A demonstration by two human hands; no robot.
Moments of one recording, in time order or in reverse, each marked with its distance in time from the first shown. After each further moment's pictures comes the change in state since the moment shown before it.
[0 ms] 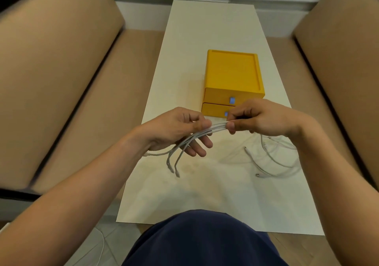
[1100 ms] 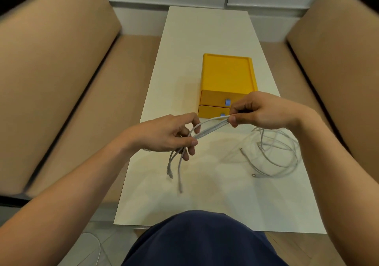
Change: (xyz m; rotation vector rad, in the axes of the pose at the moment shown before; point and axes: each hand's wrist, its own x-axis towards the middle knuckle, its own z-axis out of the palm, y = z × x) left_hand -0.010 -0.006 -0.014 0.536 -0.088 0.133; right_hand -0.008 -0.002 -0.016 -0.121 0.051 0.057
